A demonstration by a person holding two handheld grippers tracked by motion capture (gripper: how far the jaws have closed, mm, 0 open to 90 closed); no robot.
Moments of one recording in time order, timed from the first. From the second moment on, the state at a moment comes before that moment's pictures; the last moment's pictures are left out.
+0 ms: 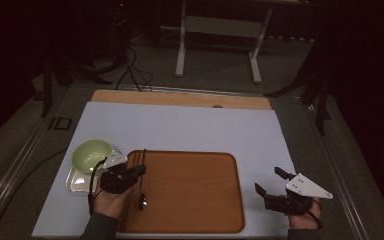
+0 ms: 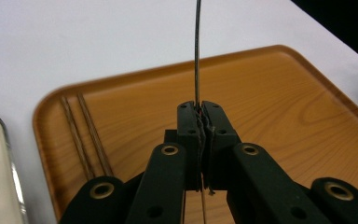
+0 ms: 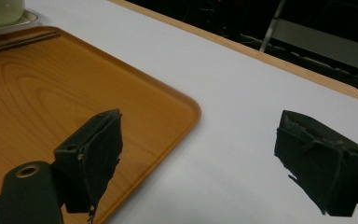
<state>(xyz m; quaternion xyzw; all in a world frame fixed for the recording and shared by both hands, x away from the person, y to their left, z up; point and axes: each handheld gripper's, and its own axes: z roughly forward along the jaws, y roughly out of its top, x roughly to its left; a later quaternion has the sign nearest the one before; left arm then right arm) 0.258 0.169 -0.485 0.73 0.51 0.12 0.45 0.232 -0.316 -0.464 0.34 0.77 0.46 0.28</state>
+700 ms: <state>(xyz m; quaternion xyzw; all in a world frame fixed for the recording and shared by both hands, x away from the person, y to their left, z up) 0.270 0.163 -0.515 0.72 0.54 0.09 0.42 0.231 -0.316 -0.464 0.34 0.77 0.46 0.29</state>
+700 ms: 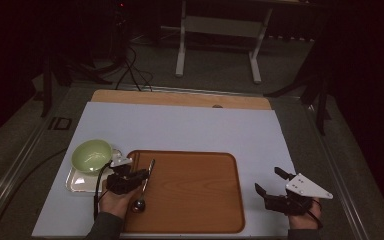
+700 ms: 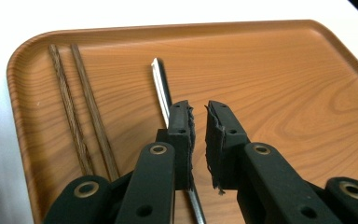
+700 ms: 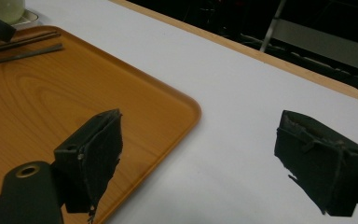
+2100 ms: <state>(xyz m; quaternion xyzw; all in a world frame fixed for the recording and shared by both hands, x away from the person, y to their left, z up) 0.261 0.185 -0.480 0.70 0.54 0.20 0.42 0.232 -0.314 -0.464 0.33 0.77 0.46 0.29</state>
